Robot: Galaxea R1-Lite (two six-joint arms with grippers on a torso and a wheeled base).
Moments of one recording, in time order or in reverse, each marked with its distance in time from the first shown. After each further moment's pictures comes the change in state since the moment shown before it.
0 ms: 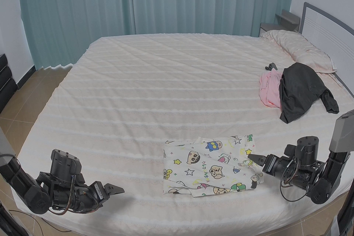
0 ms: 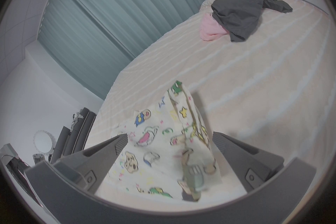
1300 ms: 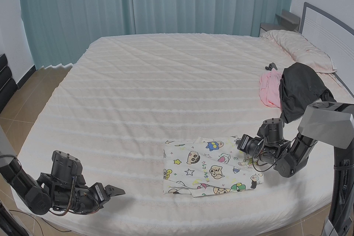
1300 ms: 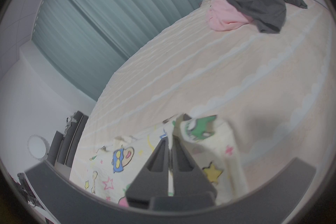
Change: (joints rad) left arm -0.008 0.006 0.005 -0.002 -0.001 -0.003; right arm -0.013 0.274 -0.596 0.324 -0.009 0.000
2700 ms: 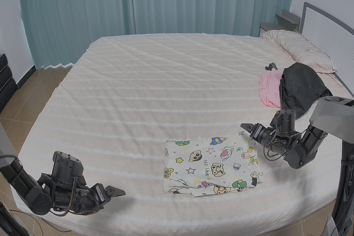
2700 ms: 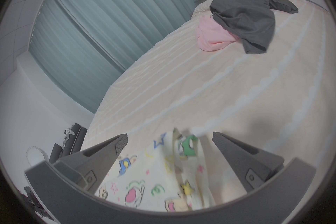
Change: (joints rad) left arm -0.003 0.009 0.001 -0.002 0.000 0.000; right arm -0.095 -0.043 -0.024 0.012 -0.004 0.012
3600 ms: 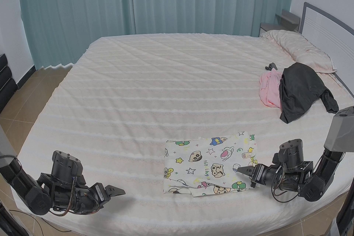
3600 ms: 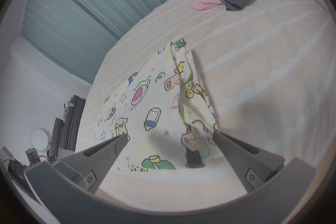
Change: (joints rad) left arm 0.000 -0.008 0.000 -0.002 0.004 0.003; right arm 0.185 -0.228 0.490 0.001 0.002 0.054
